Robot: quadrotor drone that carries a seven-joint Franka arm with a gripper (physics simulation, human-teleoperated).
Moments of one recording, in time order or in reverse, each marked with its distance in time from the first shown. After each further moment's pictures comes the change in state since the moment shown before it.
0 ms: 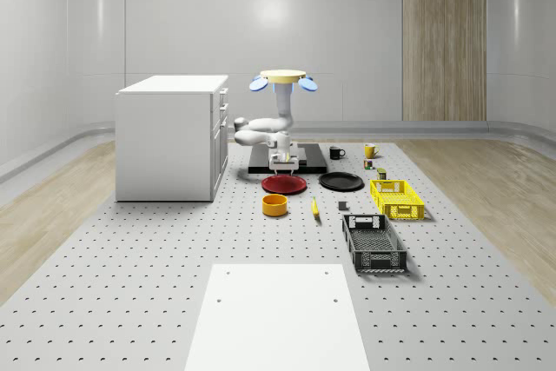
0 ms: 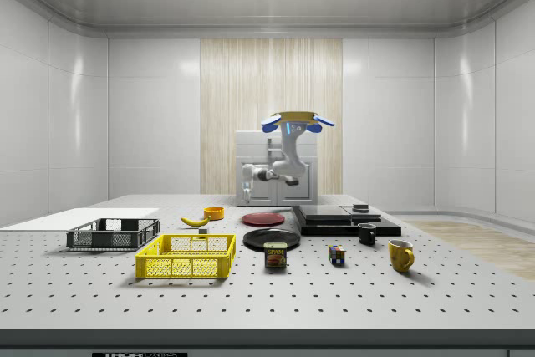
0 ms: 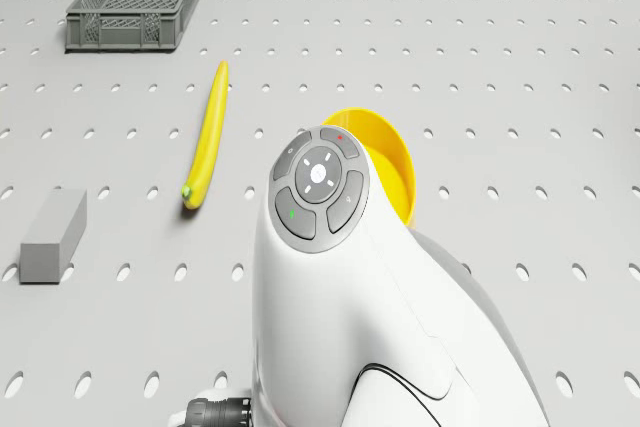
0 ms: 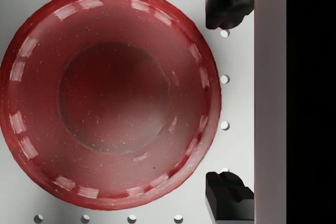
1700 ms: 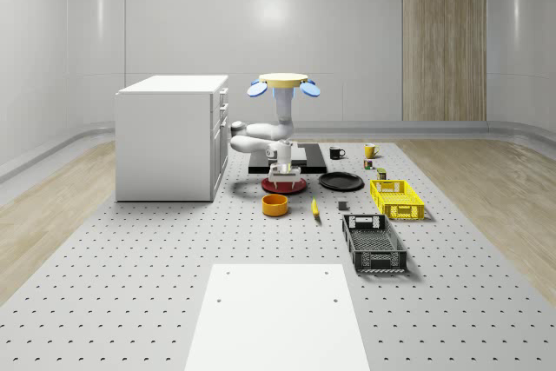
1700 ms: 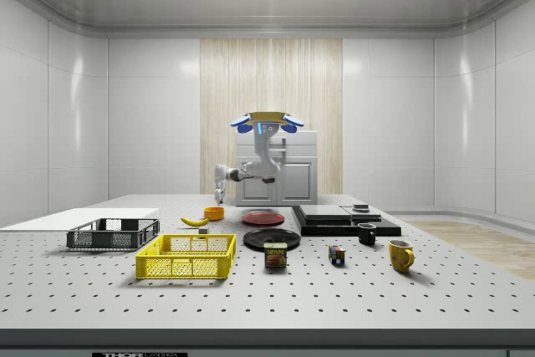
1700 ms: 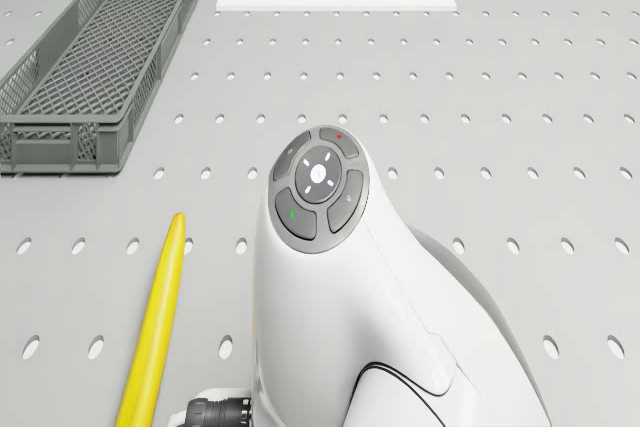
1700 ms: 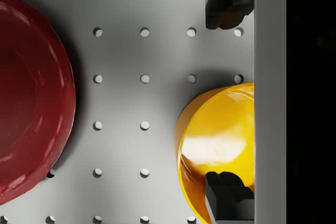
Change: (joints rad) arm -0.017 -0.072 0.012 0.003 0.030 0.067 0.014
